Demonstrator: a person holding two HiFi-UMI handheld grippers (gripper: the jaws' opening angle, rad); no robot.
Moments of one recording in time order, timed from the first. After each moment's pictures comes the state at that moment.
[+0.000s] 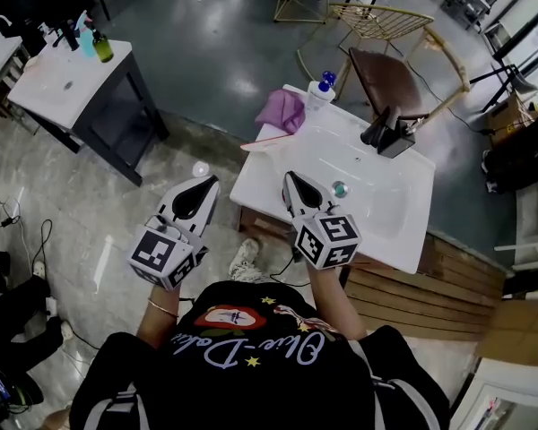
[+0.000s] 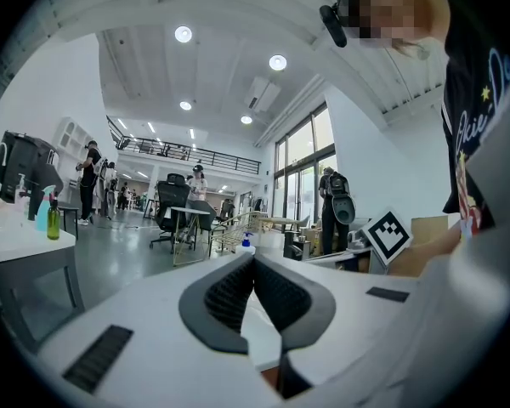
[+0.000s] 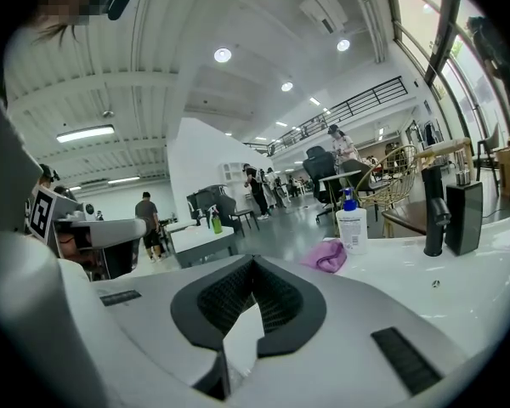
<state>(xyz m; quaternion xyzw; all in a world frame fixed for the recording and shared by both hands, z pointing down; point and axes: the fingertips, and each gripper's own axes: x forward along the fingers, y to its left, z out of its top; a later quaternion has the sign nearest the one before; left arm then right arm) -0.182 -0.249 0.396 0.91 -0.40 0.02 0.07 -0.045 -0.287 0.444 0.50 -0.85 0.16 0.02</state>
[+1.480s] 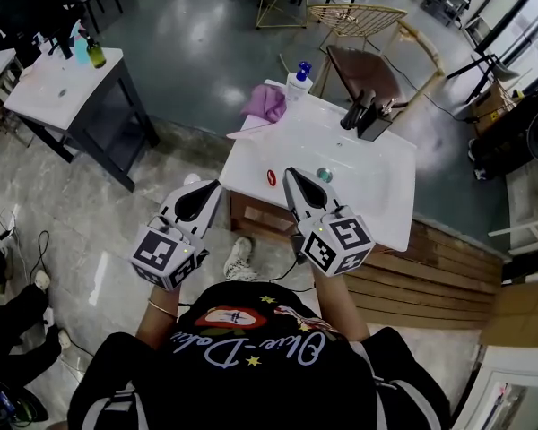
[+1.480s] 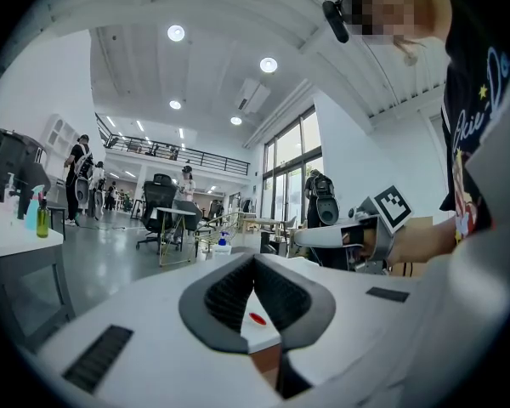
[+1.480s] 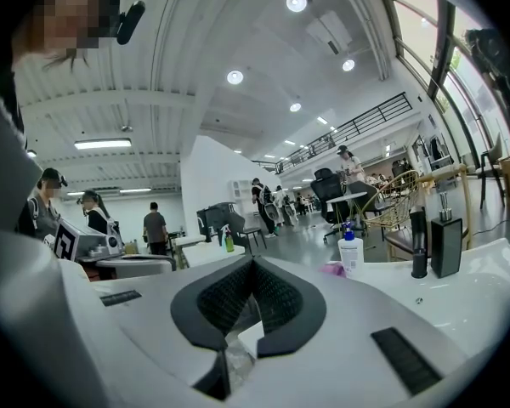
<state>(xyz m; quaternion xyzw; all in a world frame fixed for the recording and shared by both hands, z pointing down) -0.152 -0.192 0.391 0.93 -0.37 0.02 0.06 -0.027 -0.216 0.377 0.48 -0.87 0.11 -0.03</state>
